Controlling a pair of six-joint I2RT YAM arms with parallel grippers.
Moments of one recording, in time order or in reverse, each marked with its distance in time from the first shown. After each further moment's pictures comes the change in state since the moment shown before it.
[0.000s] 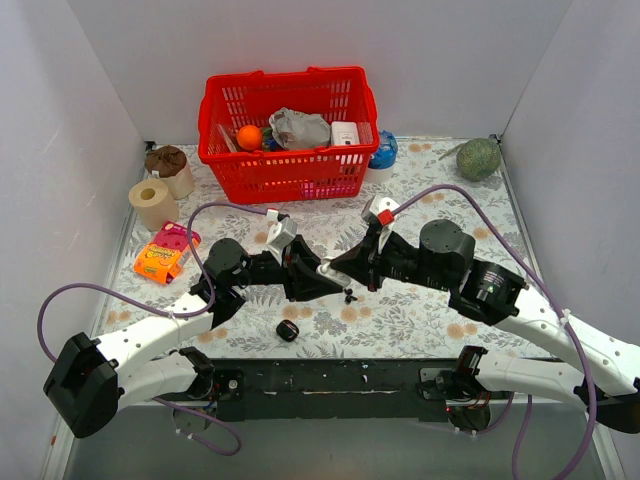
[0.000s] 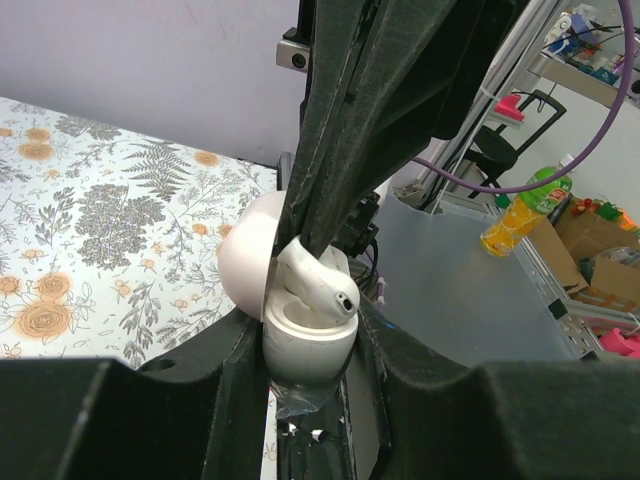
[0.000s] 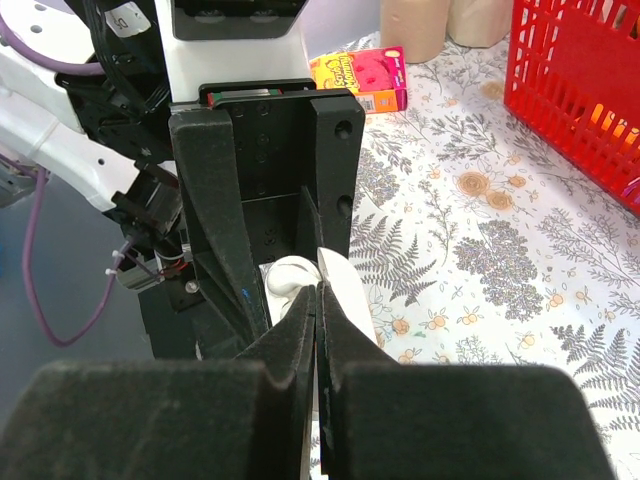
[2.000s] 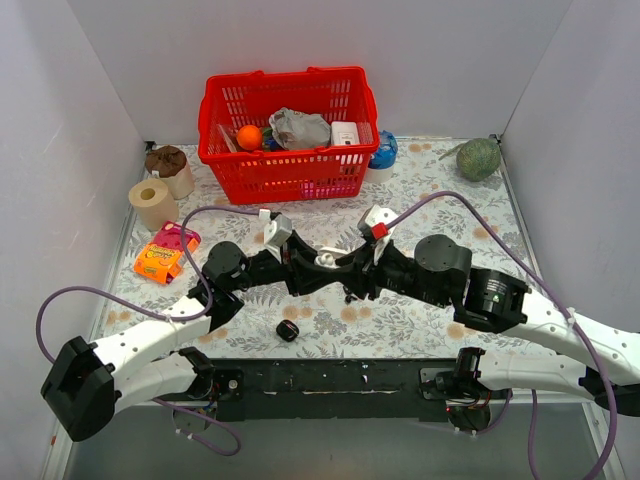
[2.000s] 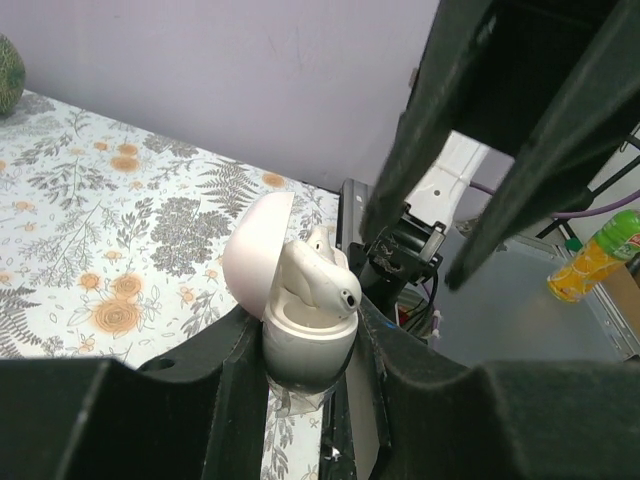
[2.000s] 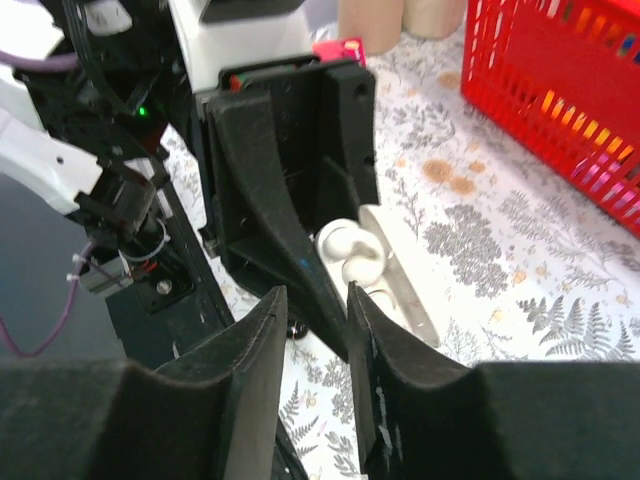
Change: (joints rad) left arm -0.015 -0.019 -0.016 -0.036 -0.180 0.065; right arm 0.179 -0.004 0.022 -0.071 0.286 -0.023
